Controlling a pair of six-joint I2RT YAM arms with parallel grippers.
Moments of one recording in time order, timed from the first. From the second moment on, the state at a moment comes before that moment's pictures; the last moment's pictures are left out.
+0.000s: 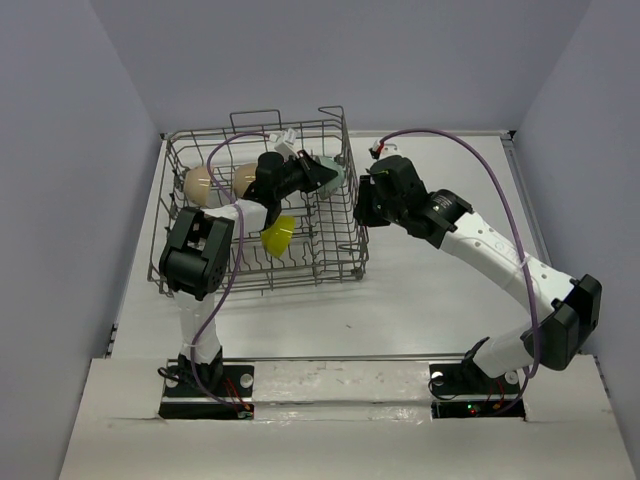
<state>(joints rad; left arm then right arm) -0.37 1.97 1.19 0.66 0.44 -0.84 0.73 1.44 1.42 -0.64 0.24 0.50</state>
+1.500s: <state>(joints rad) -0.37 1.81 1.22 0.24 0.14 -0.71 0.73 1.46 1.43 -0.62 0.25 0.55</state>
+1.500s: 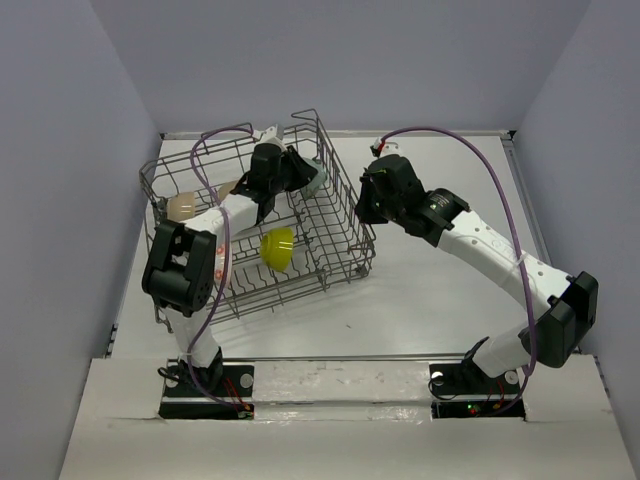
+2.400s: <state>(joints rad) -0.36 1.84 1.37 0.01 0.03 -0.65 0.73 1.47 1.44 -0.64 0.25 0.55</state>
